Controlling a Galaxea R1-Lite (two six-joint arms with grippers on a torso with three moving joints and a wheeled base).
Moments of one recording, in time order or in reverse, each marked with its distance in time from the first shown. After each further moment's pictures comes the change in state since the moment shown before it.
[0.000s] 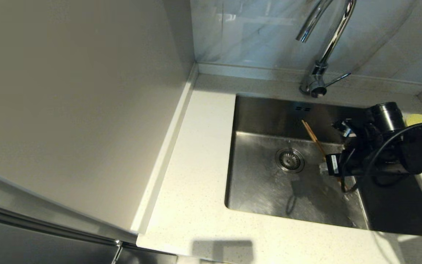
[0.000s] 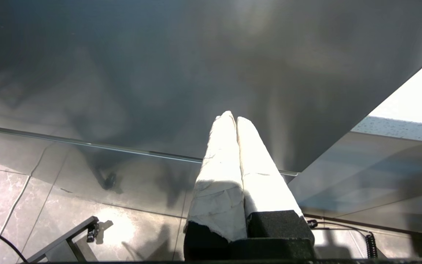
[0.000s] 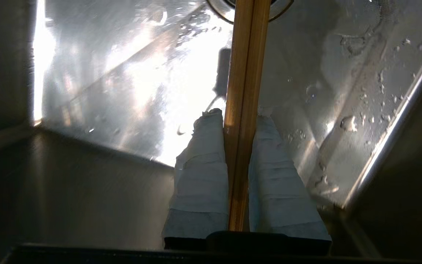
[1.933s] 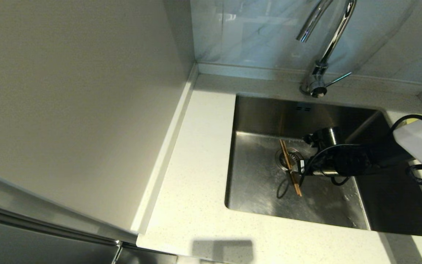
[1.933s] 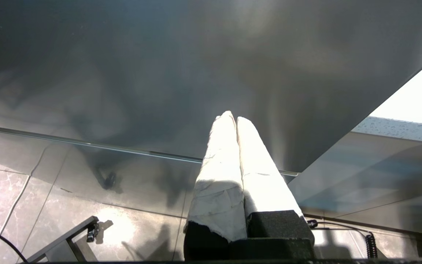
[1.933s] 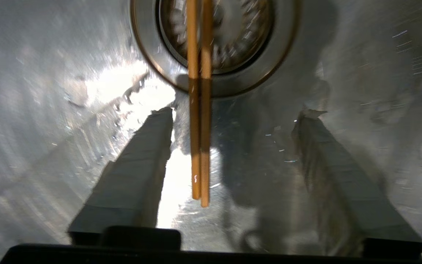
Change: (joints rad) left arm 0.000 0.000 0.000 0.000 0.000 0.000; right arm -0.034 0.448 -0.224 -0.255 -0.071 0.028
